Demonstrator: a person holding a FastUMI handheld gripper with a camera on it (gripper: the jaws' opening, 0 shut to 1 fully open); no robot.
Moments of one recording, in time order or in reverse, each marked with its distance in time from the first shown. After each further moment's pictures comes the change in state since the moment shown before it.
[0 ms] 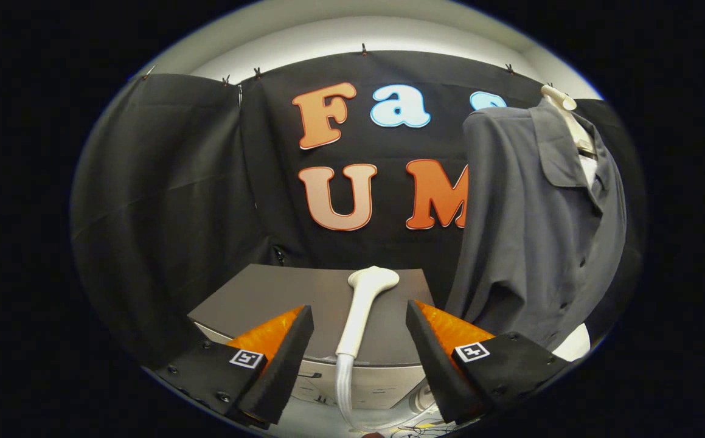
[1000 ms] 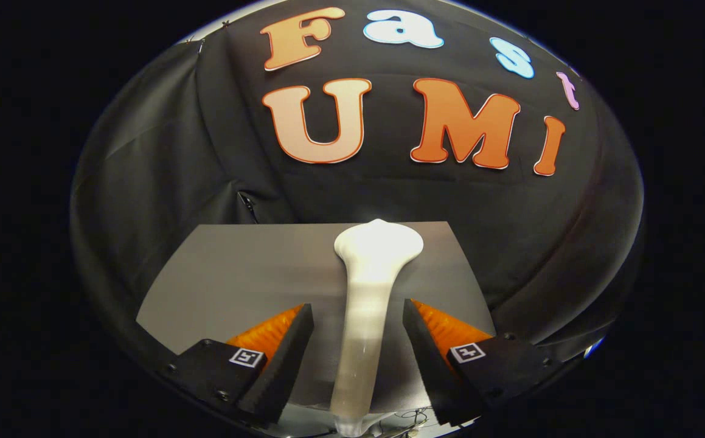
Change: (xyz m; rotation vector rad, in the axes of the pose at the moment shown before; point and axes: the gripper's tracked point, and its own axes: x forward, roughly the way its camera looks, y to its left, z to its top) arm 0.179 -0.012 -0.072 0.033 0.346 -0.113
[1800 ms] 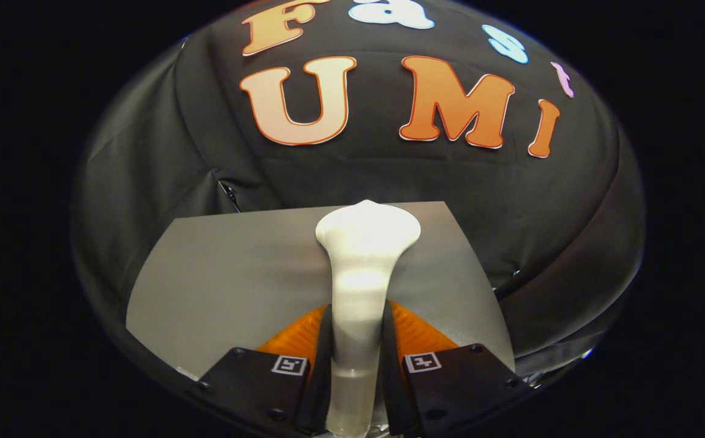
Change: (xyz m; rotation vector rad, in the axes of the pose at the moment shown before) arm 0.026 -0.005 -0.012 0.060 0.062 -0.028
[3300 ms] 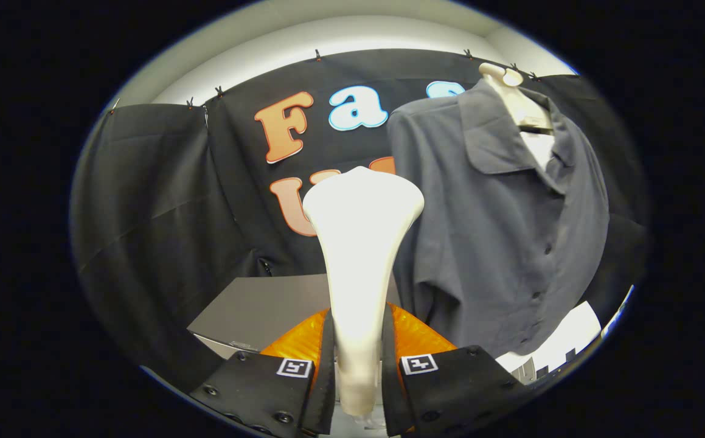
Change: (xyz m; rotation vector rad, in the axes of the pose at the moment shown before) arm -0.277 -0.101 0.021 0.063 -0.440 0.099
